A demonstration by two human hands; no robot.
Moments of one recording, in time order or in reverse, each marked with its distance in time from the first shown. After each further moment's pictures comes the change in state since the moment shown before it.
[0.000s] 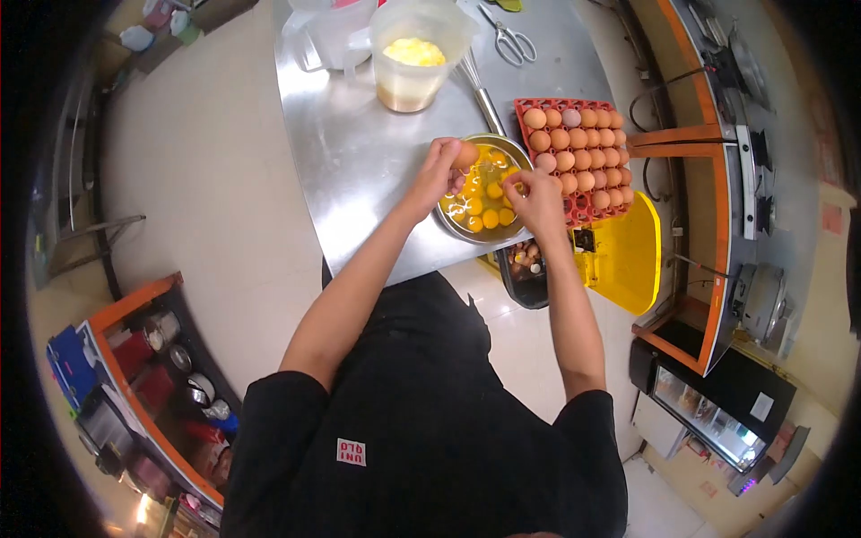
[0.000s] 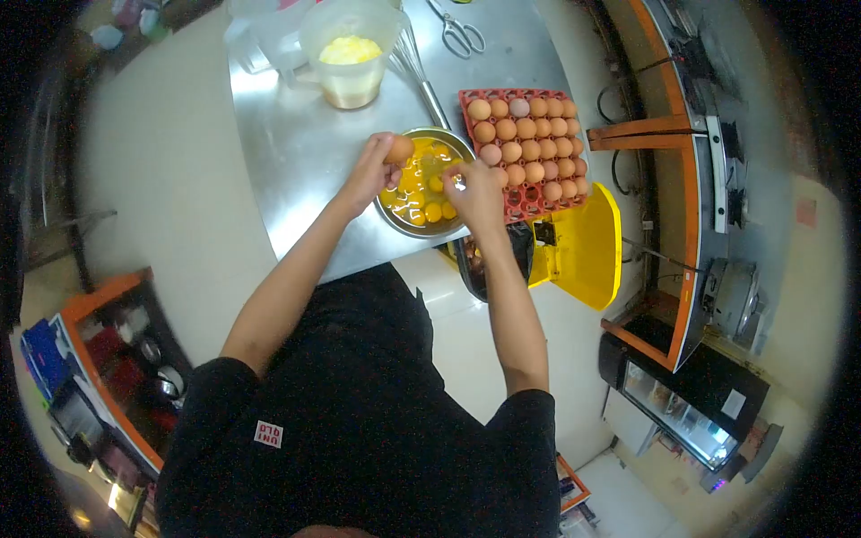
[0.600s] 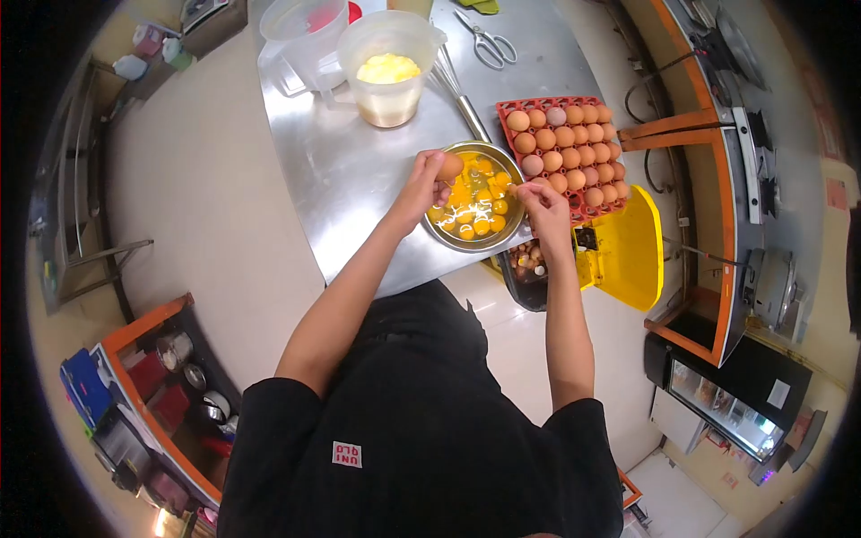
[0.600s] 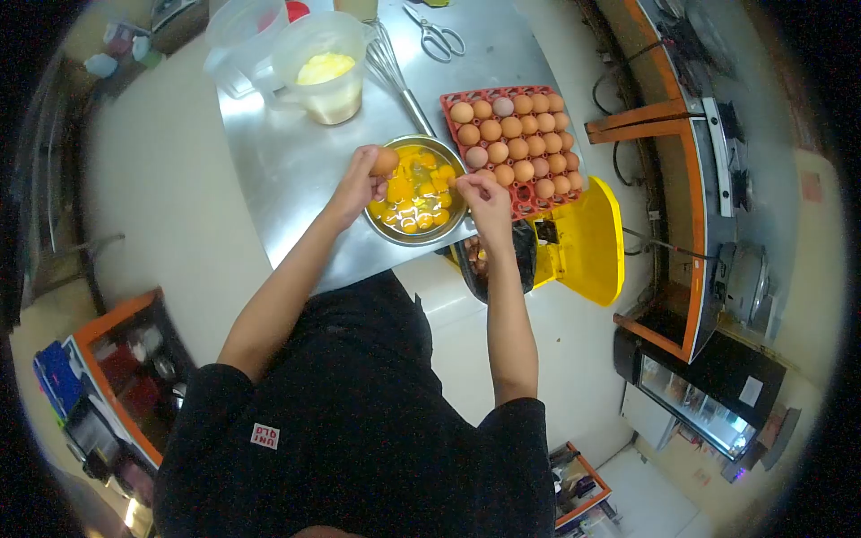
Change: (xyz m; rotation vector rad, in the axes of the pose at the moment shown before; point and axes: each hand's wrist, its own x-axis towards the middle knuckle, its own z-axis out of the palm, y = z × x) left_hand 0.007 0.006 0.004 0.048 0.008 -0.063; right_hand -0.025 0.038 0.000 0.980 0.065 0.523
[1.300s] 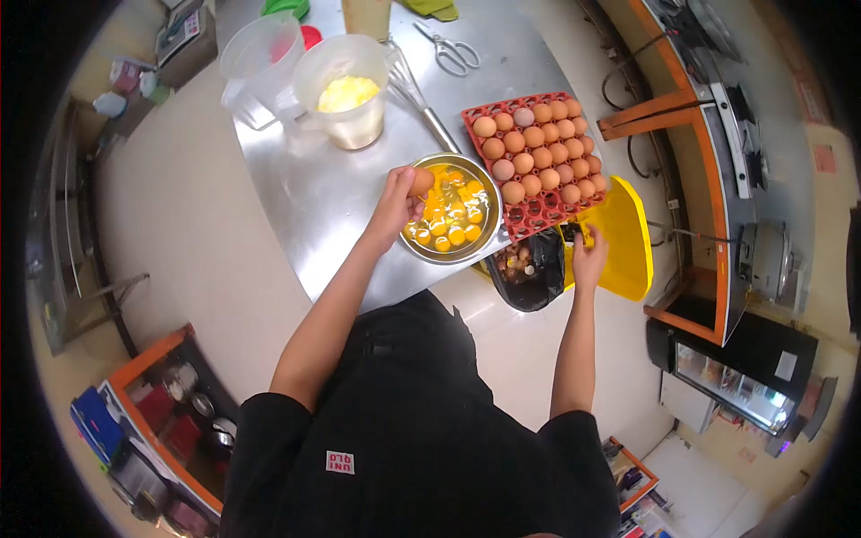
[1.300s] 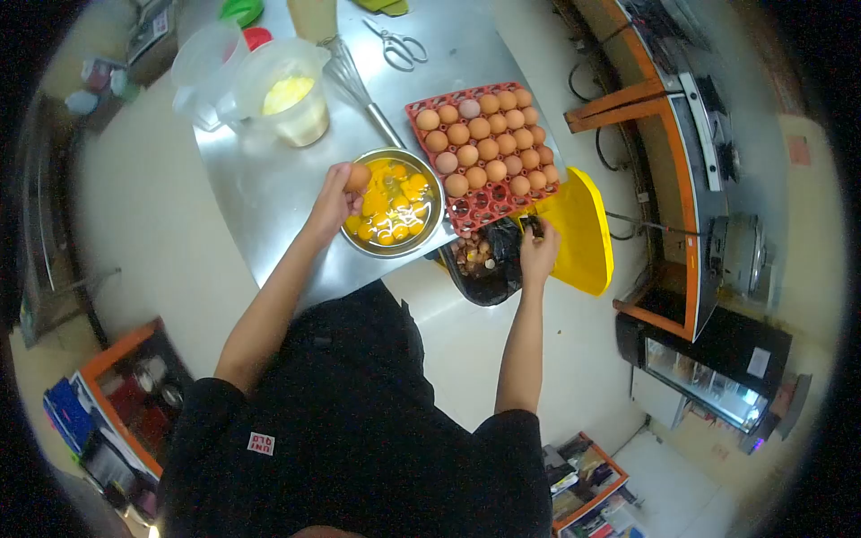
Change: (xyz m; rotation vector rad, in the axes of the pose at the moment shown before) left_hand 0.005 -0.002 0.005 -0.045 0.015 -0.041; right_hand -0.037 0.092 -0.166 -0.748 0.620 -0.093
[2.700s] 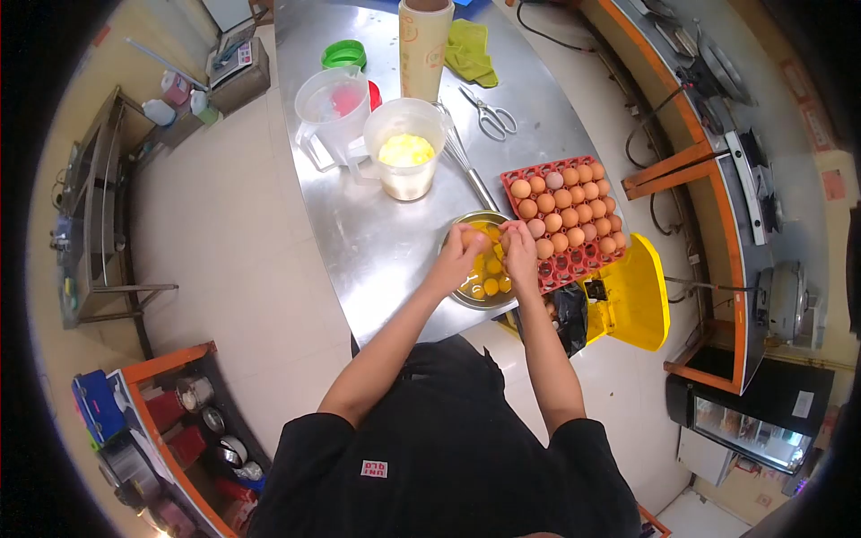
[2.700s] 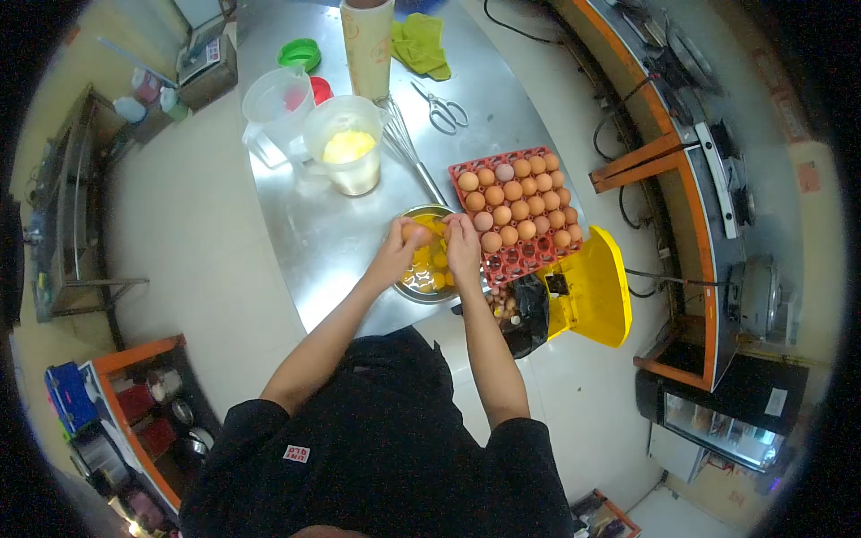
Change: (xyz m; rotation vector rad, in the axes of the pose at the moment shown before) left_hand -0.005 -0.010 0.020 0.658 0.074 0.423; right_hand -0.033 -0.224 0.116 0.705 -0.506 -0.056
